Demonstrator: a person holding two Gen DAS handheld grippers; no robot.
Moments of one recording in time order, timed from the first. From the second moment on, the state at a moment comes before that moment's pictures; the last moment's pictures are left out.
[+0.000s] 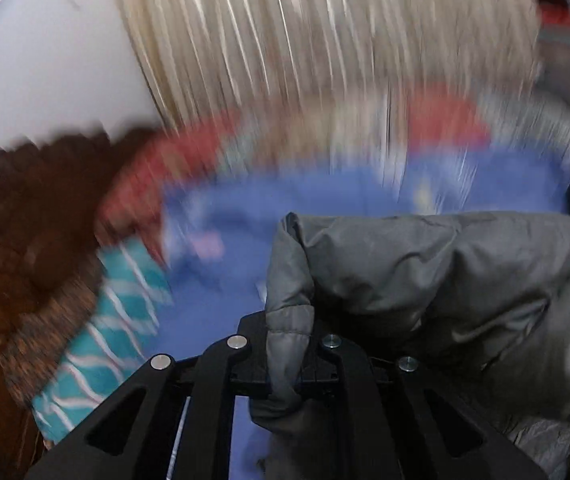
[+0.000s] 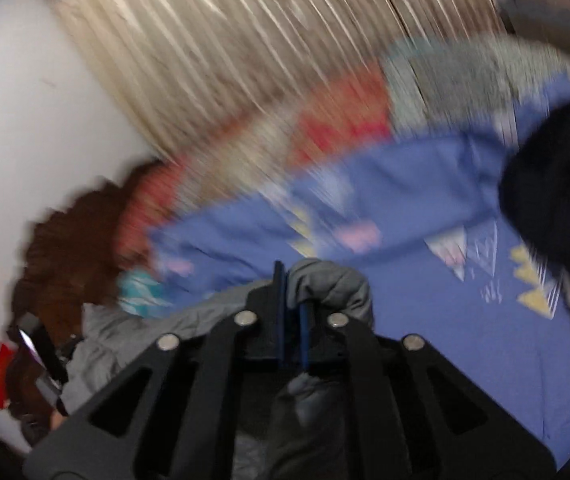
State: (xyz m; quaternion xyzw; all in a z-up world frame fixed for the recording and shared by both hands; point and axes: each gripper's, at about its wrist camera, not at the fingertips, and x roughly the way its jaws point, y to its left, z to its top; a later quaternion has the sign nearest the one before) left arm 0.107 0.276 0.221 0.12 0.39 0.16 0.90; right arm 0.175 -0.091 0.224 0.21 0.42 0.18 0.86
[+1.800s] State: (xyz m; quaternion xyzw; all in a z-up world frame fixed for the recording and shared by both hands) left arm -0.027 0.463 0.113 -0.03 0.45 0.33 0.83; right arm -0.051 -0.074 0.109 -0.01 0.45 0.09 0.89
